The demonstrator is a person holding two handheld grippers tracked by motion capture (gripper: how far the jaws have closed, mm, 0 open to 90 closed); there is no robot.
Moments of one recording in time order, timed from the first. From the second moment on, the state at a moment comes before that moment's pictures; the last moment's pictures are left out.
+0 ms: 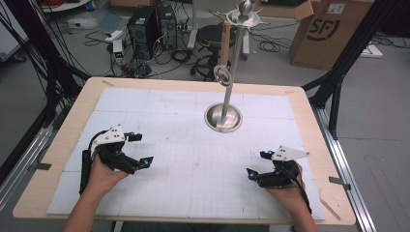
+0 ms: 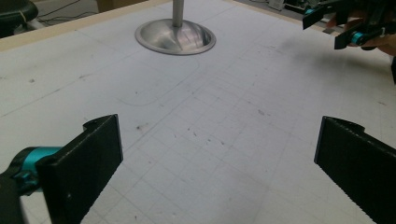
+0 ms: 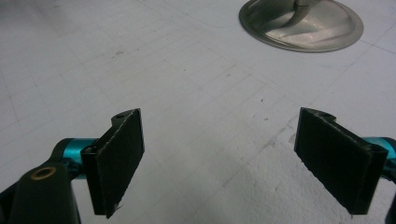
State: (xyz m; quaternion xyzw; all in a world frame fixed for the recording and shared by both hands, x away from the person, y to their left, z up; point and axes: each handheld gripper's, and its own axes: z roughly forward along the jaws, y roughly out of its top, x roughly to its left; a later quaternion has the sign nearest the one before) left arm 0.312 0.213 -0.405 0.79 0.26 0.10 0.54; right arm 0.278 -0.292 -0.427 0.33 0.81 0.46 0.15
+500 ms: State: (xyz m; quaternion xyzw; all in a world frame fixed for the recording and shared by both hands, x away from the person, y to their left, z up) left arm 0.311 0.214 -0.423 0.79 0.27 0.09 0.54; right arm 0.281 -0.299 -0.427 0.34 0.80 0.47 0.15
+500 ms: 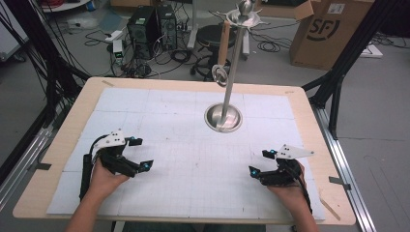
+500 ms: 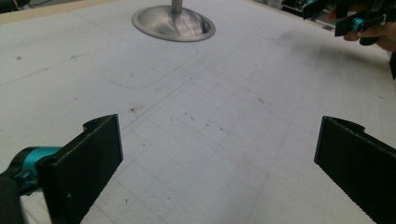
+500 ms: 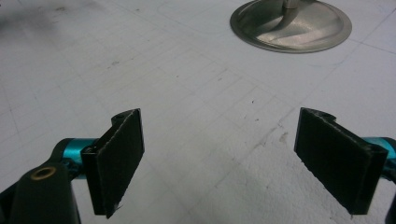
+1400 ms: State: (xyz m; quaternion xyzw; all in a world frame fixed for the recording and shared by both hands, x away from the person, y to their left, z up) left arm 0.318 0.214 -0.433 0.80 0.28 0.08 0.52; right arm 0.281 -0.293 -0.428 0.34 0.81 0.46 0.15
